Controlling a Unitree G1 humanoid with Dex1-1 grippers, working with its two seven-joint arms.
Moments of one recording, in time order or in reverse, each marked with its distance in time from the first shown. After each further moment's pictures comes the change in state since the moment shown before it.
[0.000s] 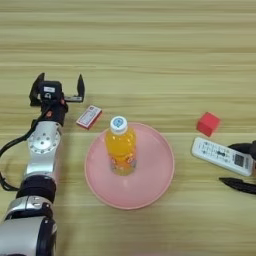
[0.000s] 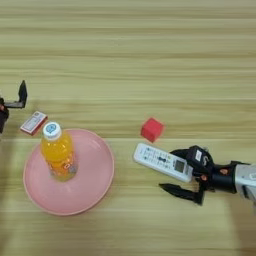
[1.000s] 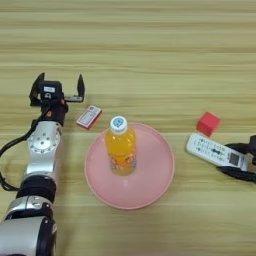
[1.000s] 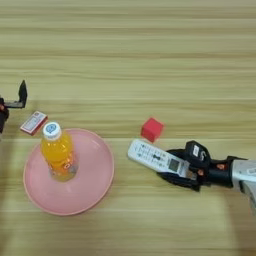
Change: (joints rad) left arm 0.000 0.000 0.000 0.000 0.000 -0.001 0.001; right arm -0.032 0.014 -0.007 -0.049 0.034 0.009 0.005
